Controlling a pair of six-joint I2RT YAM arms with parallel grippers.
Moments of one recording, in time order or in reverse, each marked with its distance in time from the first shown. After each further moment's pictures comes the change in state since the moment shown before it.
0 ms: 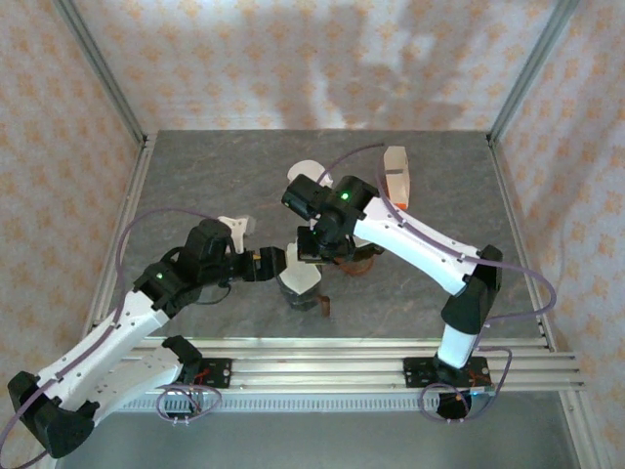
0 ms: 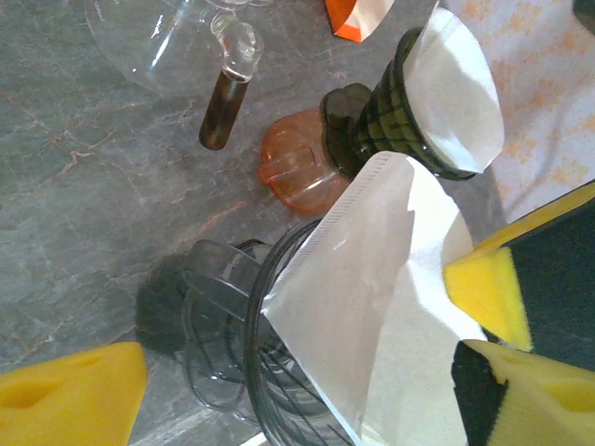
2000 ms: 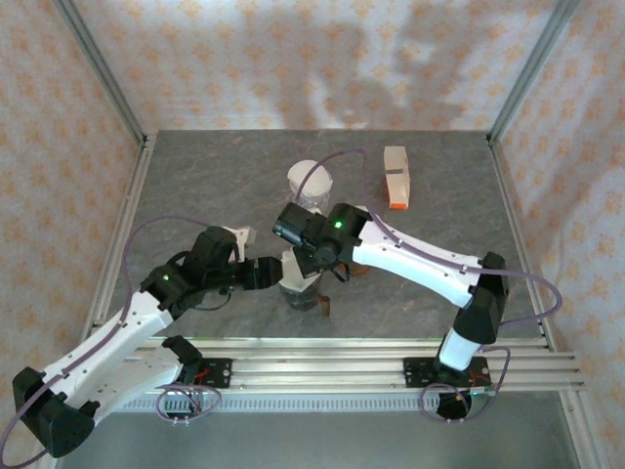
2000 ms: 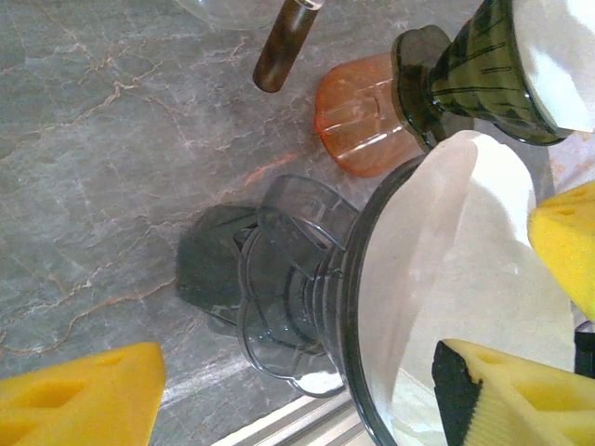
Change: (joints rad) left arm 0.000 -0.006 -0.067 -0.037 -0.005 -0.021; right arm 0.122 -0.071 -0.172 0.148 0.326 -0.251
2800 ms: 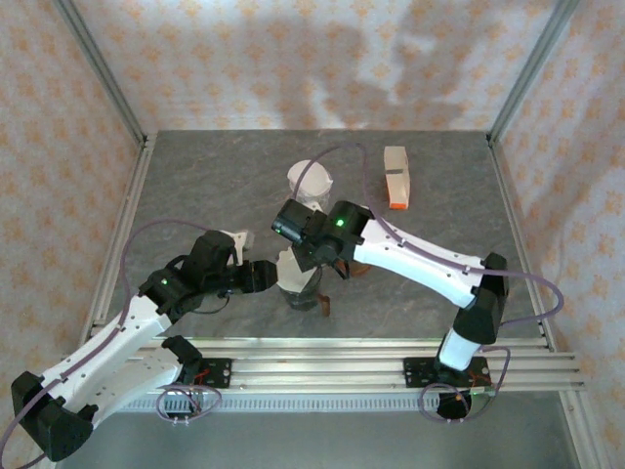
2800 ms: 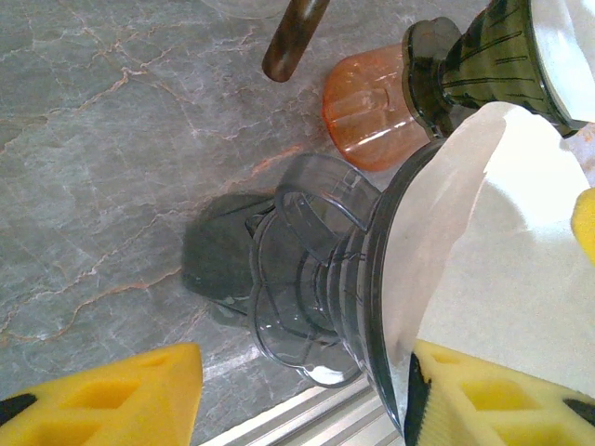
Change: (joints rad) left arm 0.000 -0.023 -0.032 0.000 0.000 -0.011; right arm 0.003 0.000 0.045 -0.005 0.063 -0.050
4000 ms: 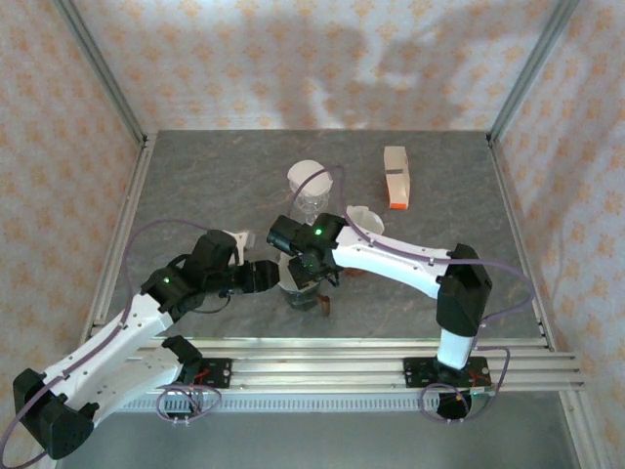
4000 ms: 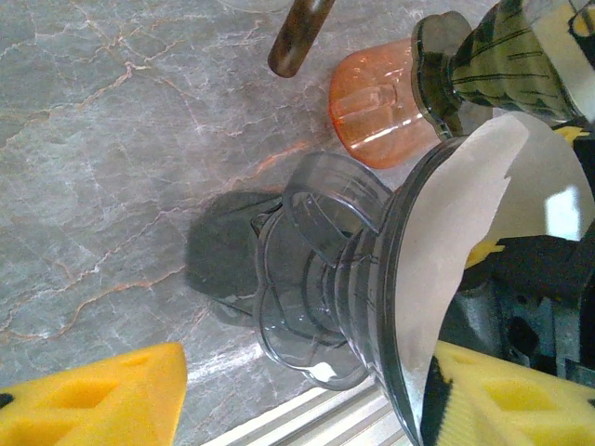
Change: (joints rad) left arm 0.000 0.017 0.000 0.001 0.000 0.000; right arm -0.021 0.100 -0.157 0.100 -0.114 -0.016
